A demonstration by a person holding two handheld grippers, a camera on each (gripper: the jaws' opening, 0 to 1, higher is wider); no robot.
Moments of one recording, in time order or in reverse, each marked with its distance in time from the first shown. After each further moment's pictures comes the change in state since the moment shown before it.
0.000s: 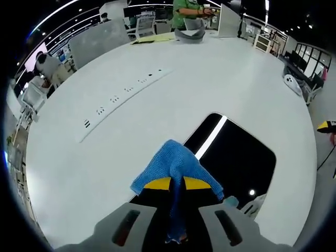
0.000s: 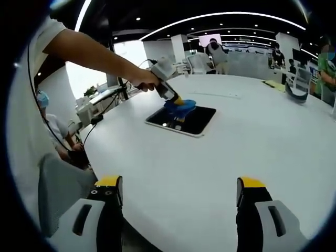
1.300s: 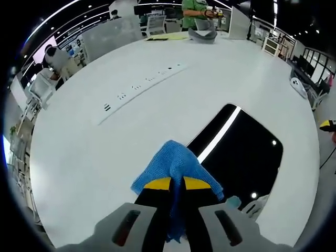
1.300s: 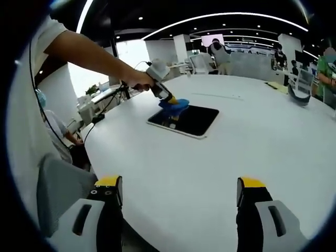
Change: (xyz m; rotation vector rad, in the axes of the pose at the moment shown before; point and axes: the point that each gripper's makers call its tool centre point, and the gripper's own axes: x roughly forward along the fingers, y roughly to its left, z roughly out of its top) left arm -0.019 0.027 -0.025 -0.052 0.000 0.049; right arm 0.004 0.003 0.003 -0.018 0.006 0.012
